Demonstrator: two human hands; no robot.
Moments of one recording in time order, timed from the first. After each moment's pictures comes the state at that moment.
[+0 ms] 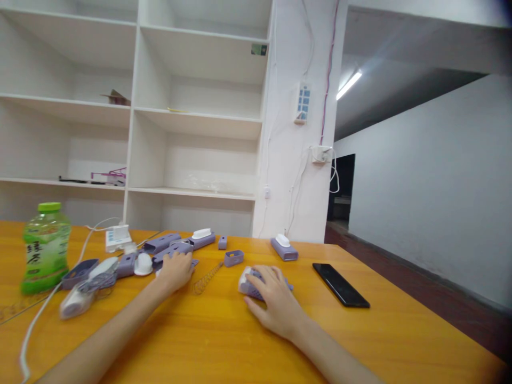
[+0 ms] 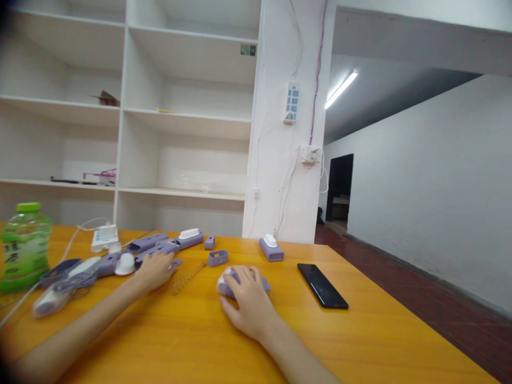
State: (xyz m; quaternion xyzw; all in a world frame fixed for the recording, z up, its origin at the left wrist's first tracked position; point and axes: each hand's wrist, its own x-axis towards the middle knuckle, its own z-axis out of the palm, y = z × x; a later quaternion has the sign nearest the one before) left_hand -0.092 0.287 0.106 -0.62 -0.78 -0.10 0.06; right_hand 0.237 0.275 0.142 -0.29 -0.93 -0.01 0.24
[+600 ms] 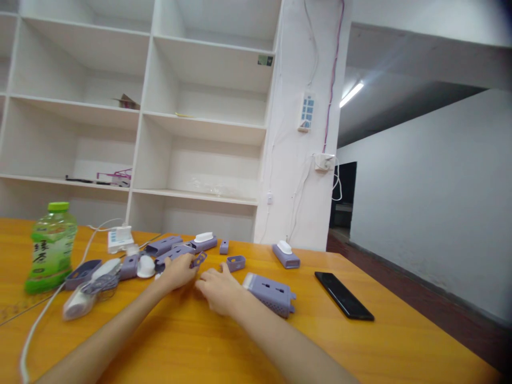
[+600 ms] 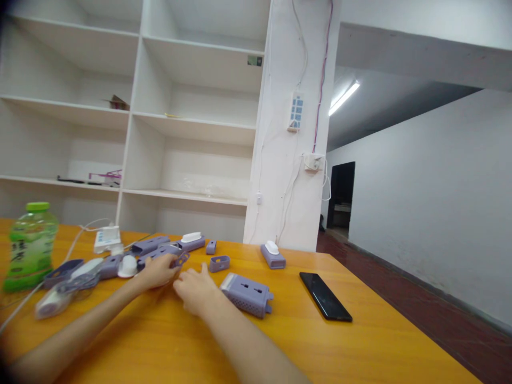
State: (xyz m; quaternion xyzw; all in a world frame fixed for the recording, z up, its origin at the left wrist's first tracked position) left_hand -0.107 0.296 0.106 -0.61 -0.75 -0.25 -0.05; right_hand 0.096 0.296 0.141 -0.13 -0.98 -0.12 0.09
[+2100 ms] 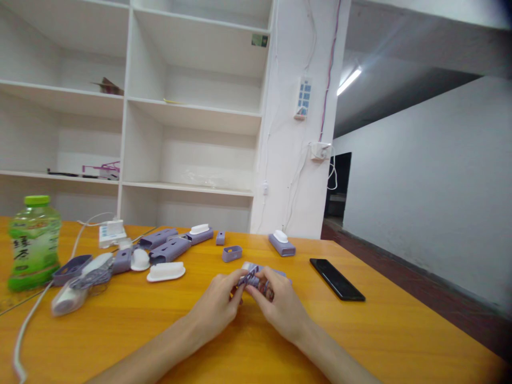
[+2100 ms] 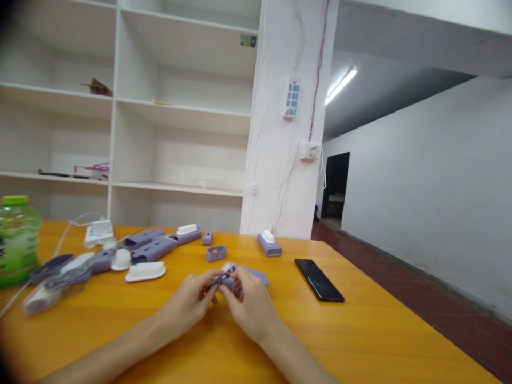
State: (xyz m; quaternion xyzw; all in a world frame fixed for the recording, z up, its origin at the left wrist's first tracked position) left_hand 0.050 0.226 0.123 -0.74 -0.49 -0.42 -0.16; right_hand 0.236 0.259 0.148 -0.34 -0.85 0.18 0.36
